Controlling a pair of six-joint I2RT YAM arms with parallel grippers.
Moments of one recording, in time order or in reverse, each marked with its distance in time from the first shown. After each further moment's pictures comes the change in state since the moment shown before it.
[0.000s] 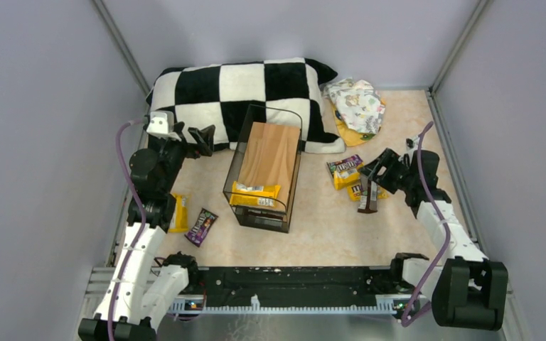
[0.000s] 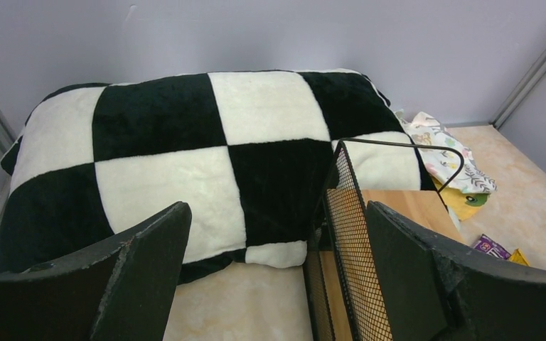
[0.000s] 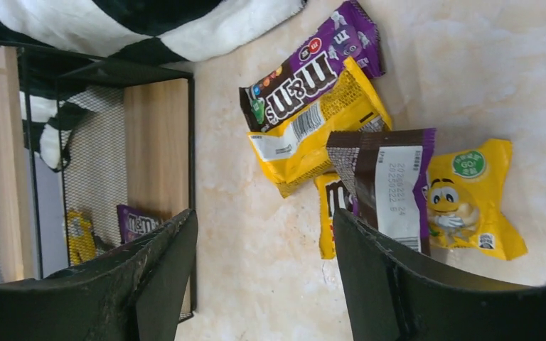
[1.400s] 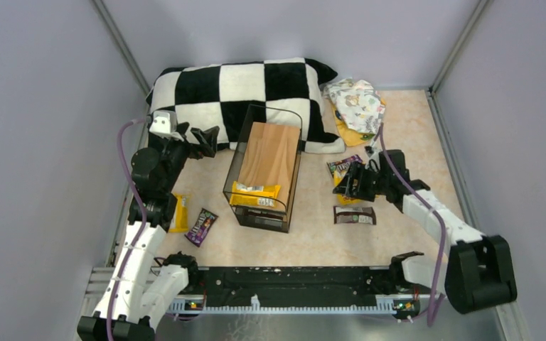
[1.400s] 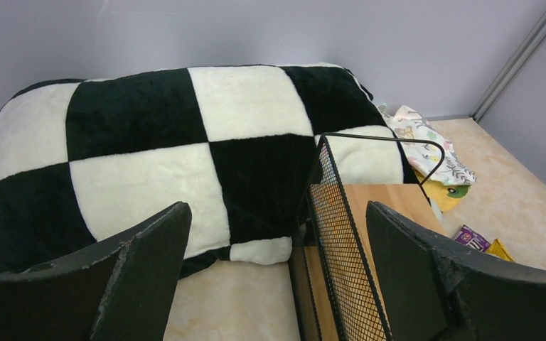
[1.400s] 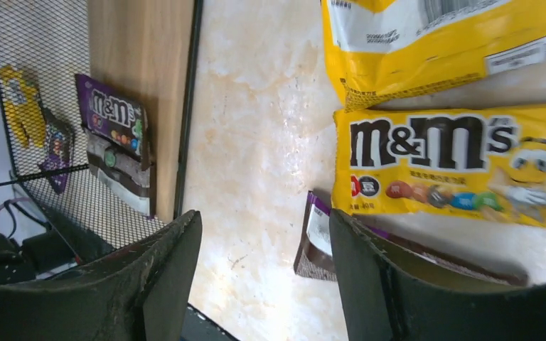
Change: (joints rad) left arm -0.016 0.009 0.000 0.000 0.032 -0.021; right arm 0.302 0.196 0.059 -0.103 -0.038 -0.097
